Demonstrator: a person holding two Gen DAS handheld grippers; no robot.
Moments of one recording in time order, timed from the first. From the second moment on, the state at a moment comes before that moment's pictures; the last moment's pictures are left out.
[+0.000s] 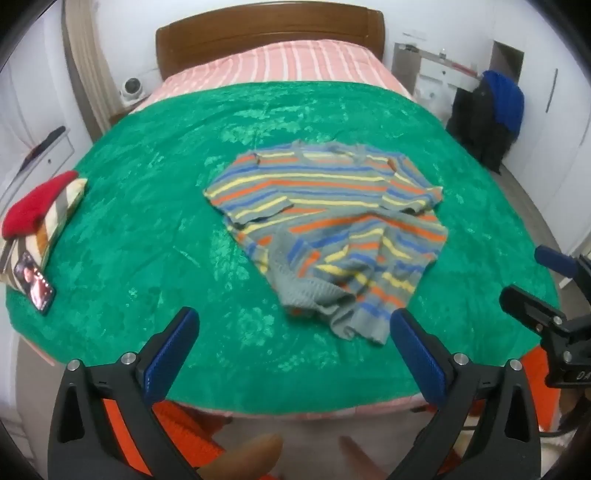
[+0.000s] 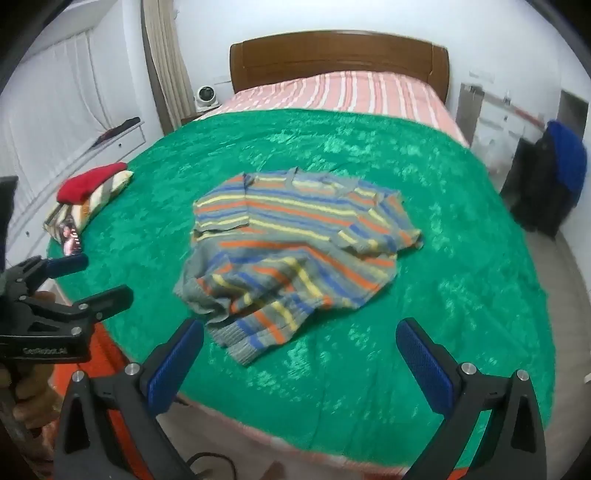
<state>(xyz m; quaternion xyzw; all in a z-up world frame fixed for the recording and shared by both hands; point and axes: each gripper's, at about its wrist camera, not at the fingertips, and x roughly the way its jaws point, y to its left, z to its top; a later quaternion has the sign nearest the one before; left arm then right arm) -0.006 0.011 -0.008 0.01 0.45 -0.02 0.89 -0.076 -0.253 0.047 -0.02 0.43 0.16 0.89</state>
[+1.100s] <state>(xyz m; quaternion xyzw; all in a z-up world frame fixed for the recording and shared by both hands) -0.010 0.022 -0.010 0.05 0.43 0.06 0.90 -0.084 -0.266 0.053 -0.04 0.41 0.07 0.91</state>
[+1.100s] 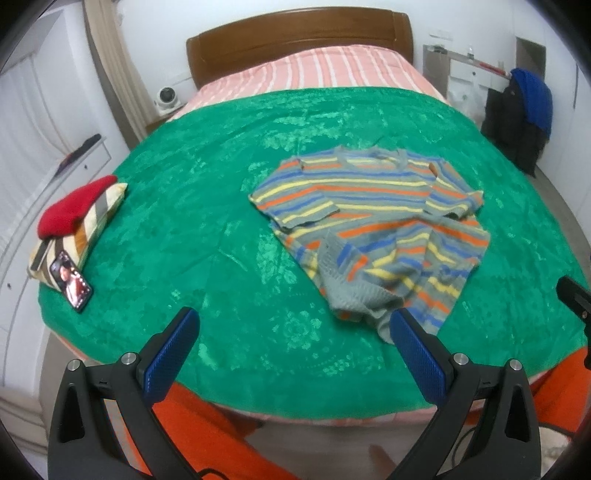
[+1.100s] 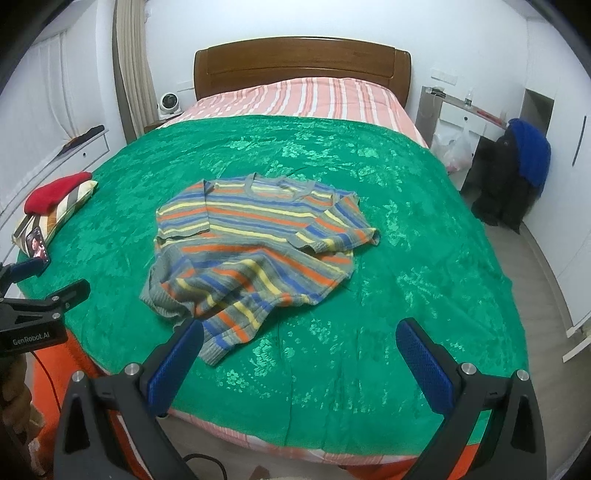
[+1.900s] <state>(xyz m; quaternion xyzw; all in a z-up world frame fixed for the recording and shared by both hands) -0.010 0.015 -0.023 0.05 0.45 0.05 0.89 -0.085 -0.255 0.051 -0.05 0.41 0.07 0.91</state>
